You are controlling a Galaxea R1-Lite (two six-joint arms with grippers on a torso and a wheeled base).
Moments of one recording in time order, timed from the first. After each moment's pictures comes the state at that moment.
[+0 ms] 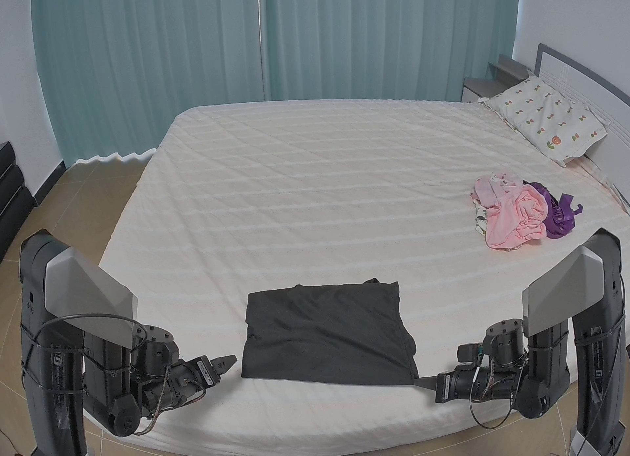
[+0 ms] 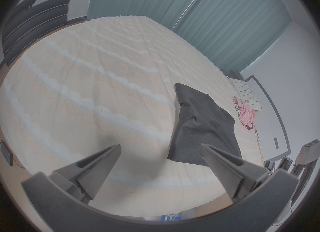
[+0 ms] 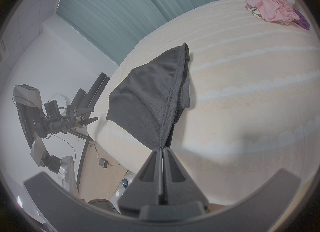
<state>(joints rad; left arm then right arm) -0.33 2.36 -0.12 -1.55 -0.02 -0.71 0.36 2.45 -0.19 -1.55 0.39 0.37</state>
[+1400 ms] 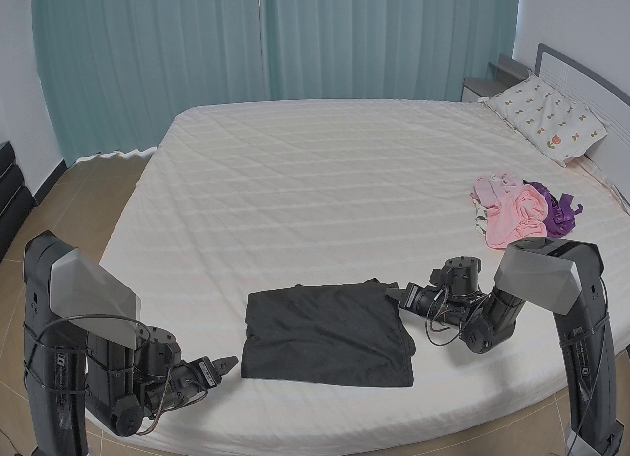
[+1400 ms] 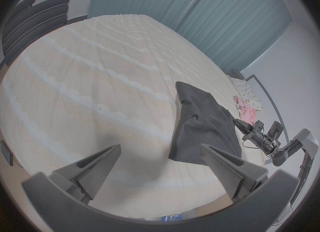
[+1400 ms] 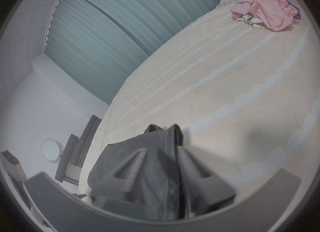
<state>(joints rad) -0.33 2.38 -0.13 -1.55 -0.02 -0.71 0.31 2.59 -1.01 -1.14 0.23 0.64</state>
